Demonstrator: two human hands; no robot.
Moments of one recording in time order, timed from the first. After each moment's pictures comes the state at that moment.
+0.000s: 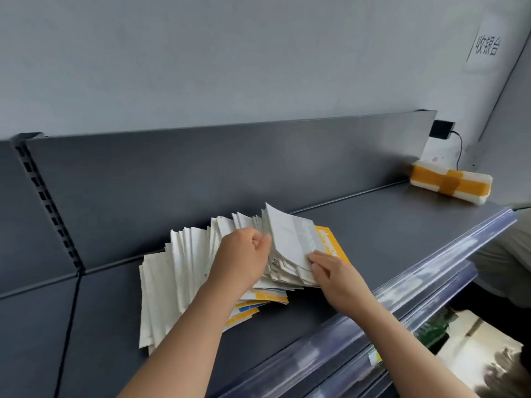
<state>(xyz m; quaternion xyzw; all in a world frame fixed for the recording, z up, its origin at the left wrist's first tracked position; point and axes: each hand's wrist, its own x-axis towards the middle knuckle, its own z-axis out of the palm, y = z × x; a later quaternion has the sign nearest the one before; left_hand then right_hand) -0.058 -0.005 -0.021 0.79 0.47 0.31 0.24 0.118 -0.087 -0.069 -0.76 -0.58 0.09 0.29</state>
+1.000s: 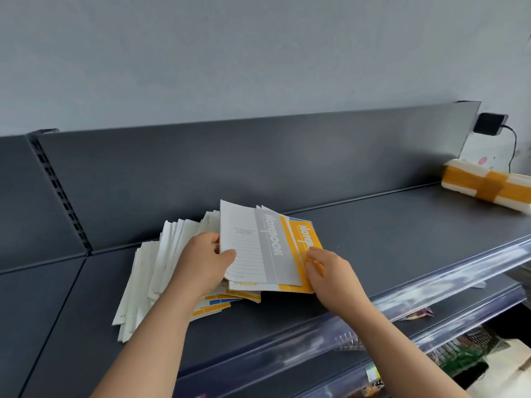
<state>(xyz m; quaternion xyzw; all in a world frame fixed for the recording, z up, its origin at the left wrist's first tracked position) -0.054 -0.027 -0.024 0.69 0.57 0.33 0.29 0.157 -0.087 -0.066 -0.72 -0.60 0.11 0.32</state>
